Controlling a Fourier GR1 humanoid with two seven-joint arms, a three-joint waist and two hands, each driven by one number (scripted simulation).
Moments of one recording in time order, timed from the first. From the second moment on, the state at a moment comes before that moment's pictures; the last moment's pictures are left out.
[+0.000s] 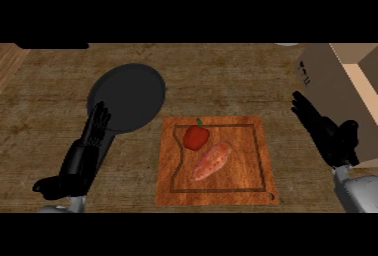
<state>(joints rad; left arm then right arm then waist) -0.02 0.30 -0.28 -1.58 0.19 0.27 -0.19 -0.20 -0.49 0.23 -1.37 -0.29 -0.04 0.04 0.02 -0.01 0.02</state>
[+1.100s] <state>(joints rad) 0.03 0.45 -0.07 -1.61 0.41 0.18 0.10 0.16 -0.28 0.41 -1.75 0.45 -0.89 0.18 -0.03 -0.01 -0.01</state>
